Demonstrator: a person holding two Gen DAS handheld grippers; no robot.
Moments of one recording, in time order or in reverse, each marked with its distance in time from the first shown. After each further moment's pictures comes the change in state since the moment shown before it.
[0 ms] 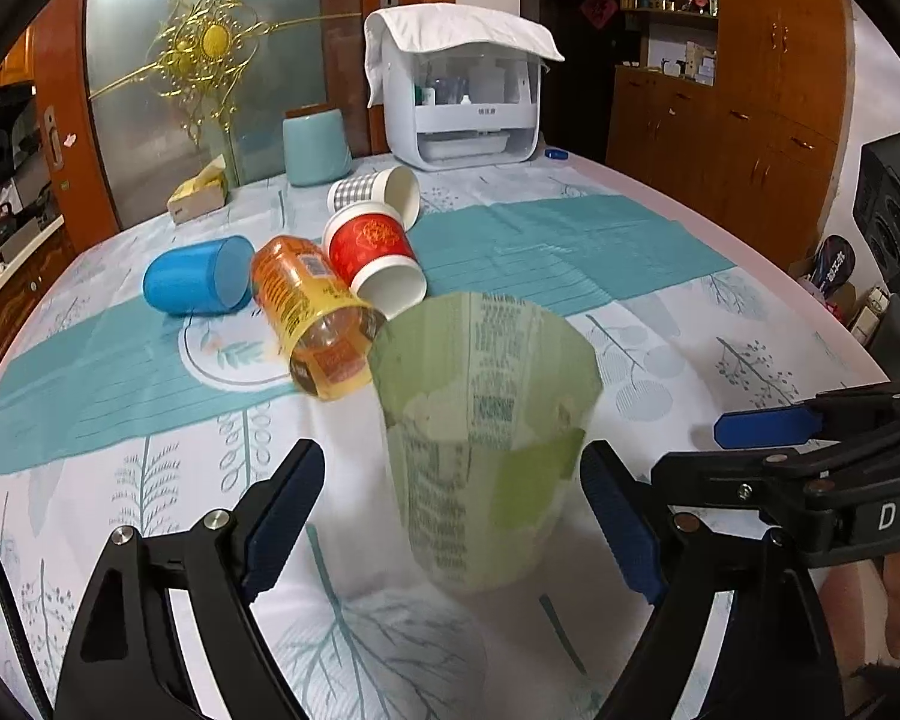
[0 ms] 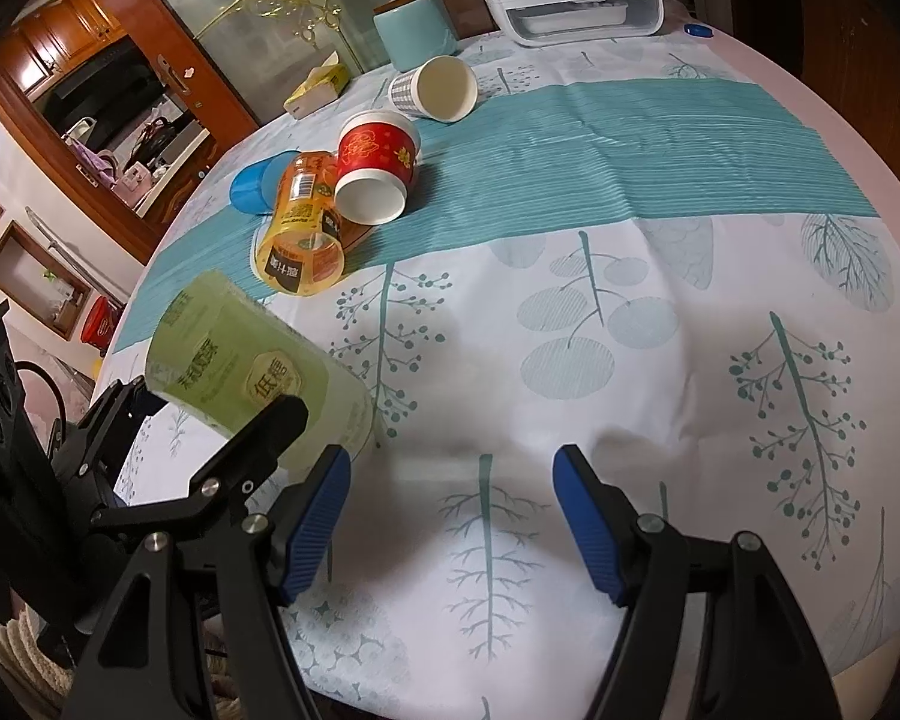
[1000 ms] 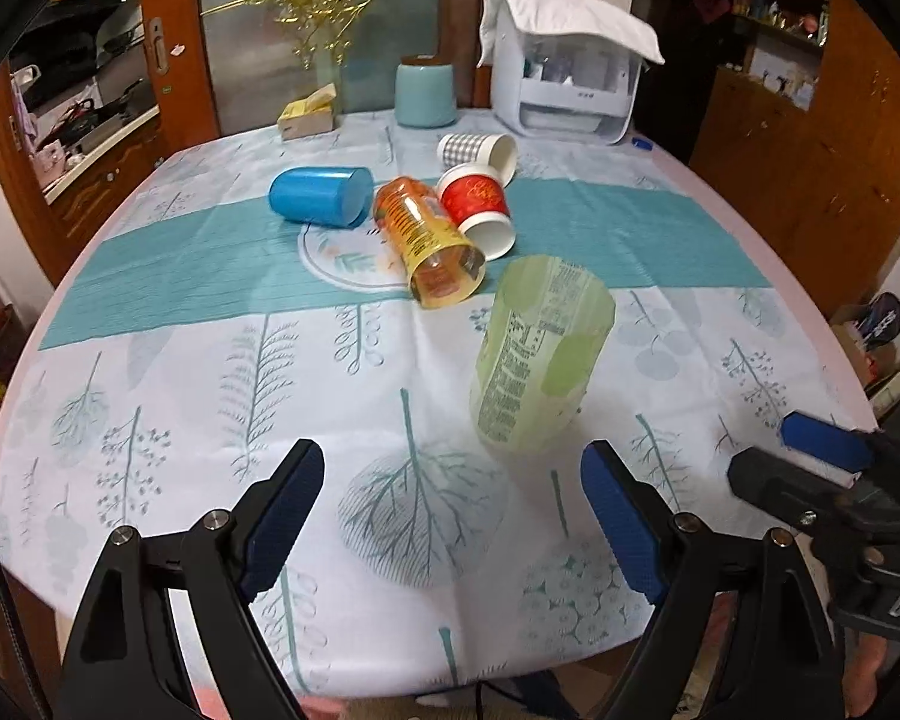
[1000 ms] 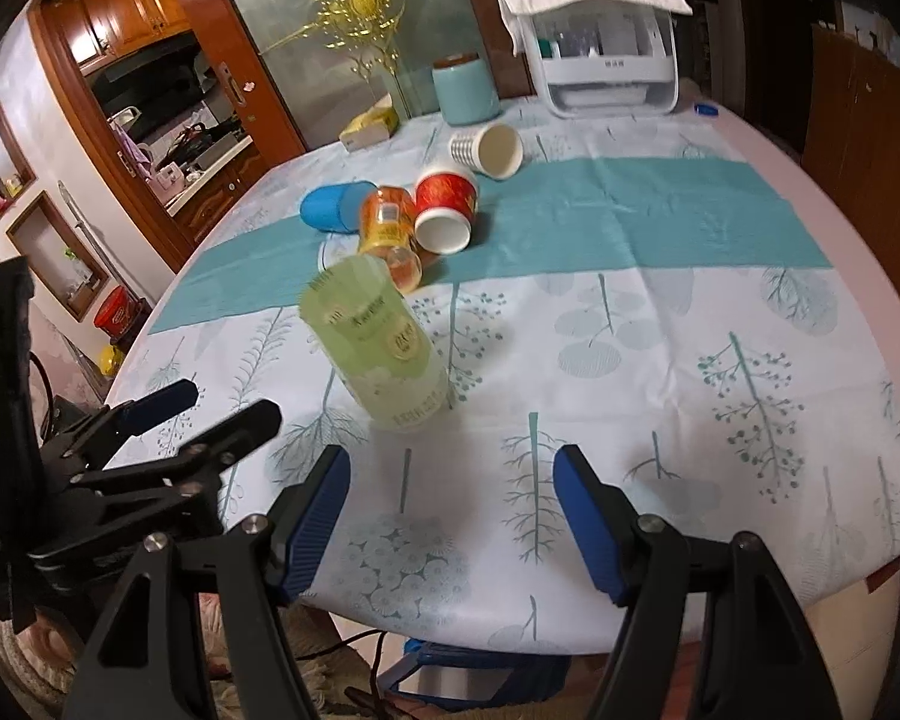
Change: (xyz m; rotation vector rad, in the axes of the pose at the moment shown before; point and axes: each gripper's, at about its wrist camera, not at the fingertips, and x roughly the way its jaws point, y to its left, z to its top) left arm -0.085 0.016 -0.009 -0.218 0.156 0.134; right arm -0.076 0.047 -0.043 -0.107 -0.132 -0.031
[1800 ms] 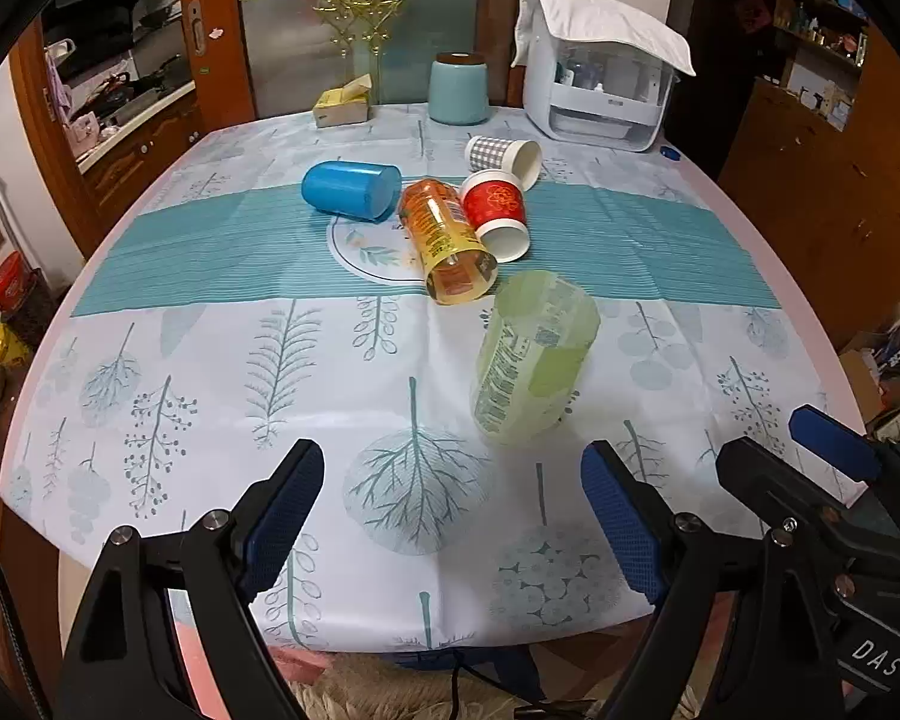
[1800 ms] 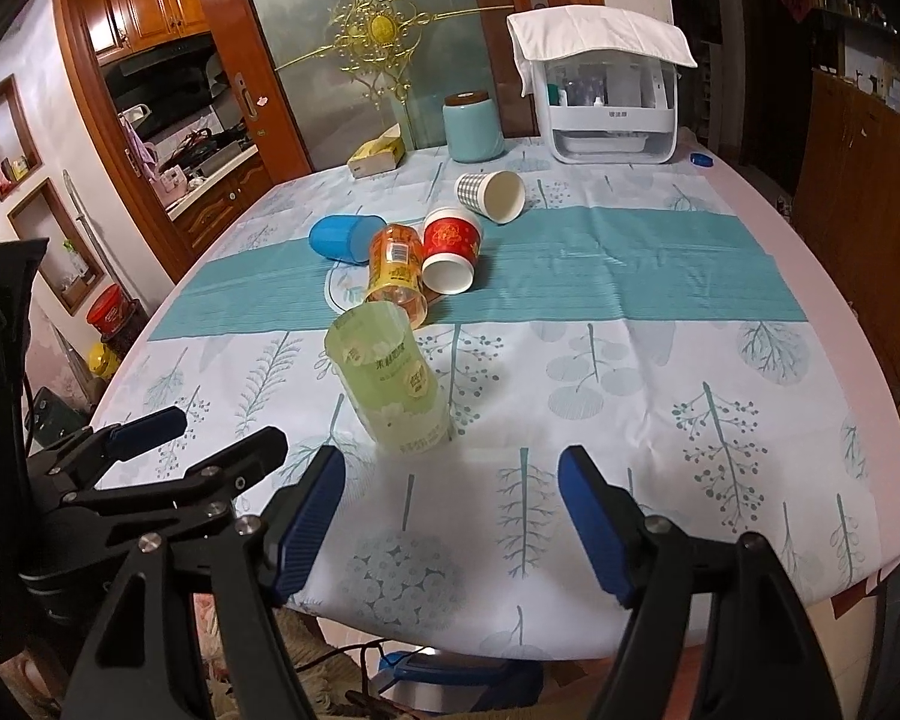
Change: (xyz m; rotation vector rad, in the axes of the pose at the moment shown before) left arm -0.027 -0.010 0.007 -0.077 0.024 0.060; right arm -0.025 0.014 0.010 -0.055 -0.062 -0.045
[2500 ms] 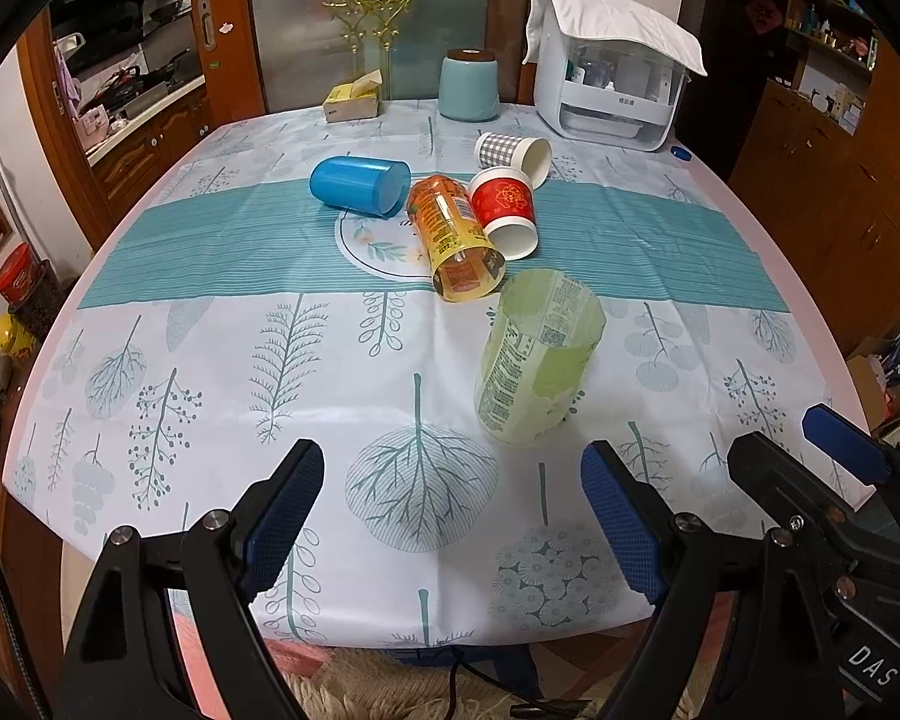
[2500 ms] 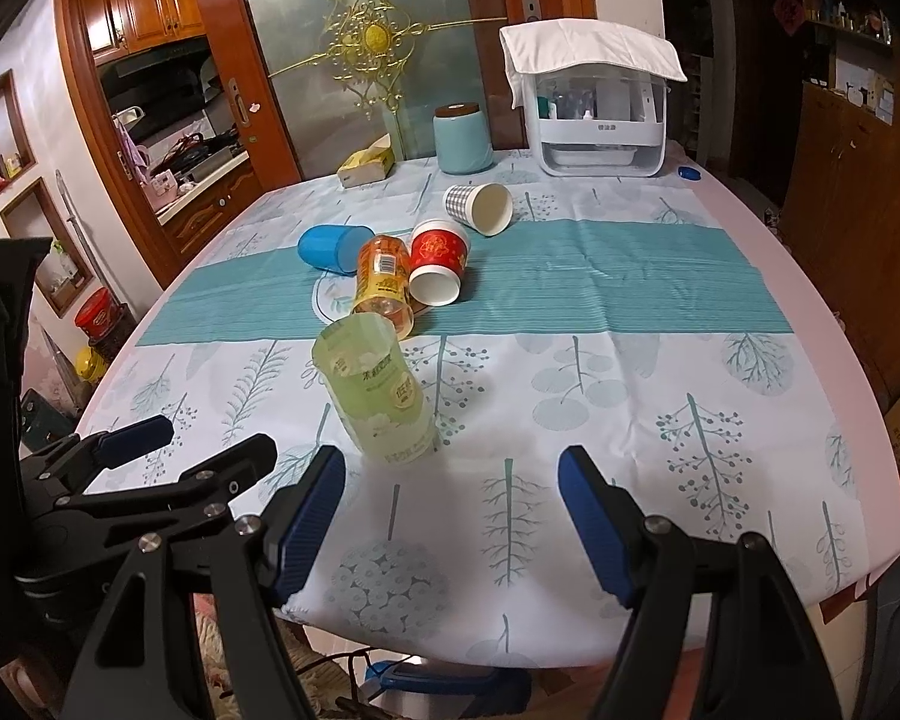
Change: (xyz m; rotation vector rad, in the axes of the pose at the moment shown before) left arm 0.001 0.000 0.000 -0.011 0.010 0.012; right arm -0.001 -0.002 0.002 -0.007 -0.023 -0.032
